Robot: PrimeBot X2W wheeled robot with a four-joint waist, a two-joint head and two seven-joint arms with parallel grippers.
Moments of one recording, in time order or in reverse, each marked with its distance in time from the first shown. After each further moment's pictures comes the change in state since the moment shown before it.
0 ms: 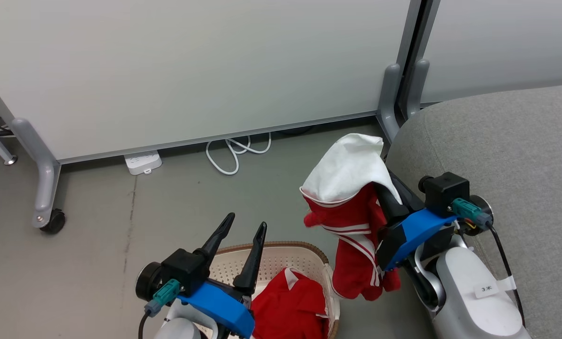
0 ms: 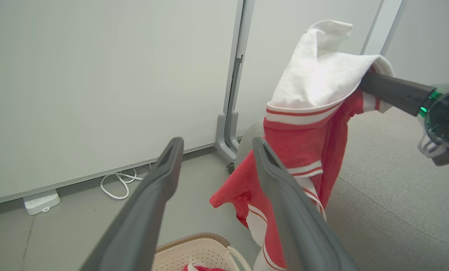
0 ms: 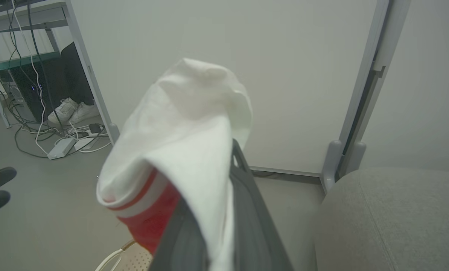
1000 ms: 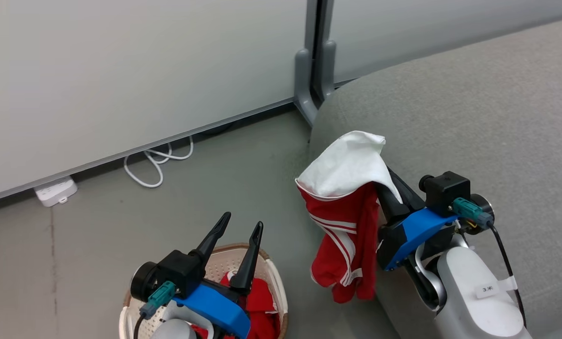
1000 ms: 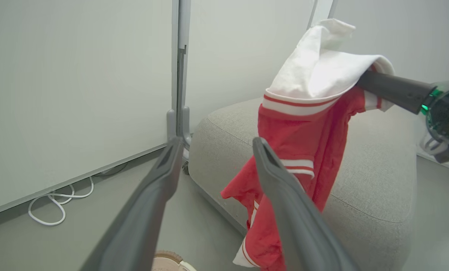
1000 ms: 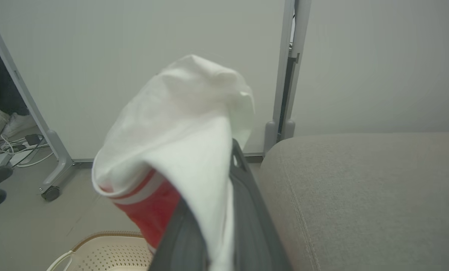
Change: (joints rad) left arm 0.017 0.012 0.016 -0.028 0.015 -0.003 0.000; right arm 0.006 0.000 0.000 -0.018 -0.003 0.000 0.008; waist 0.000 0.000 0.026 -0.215
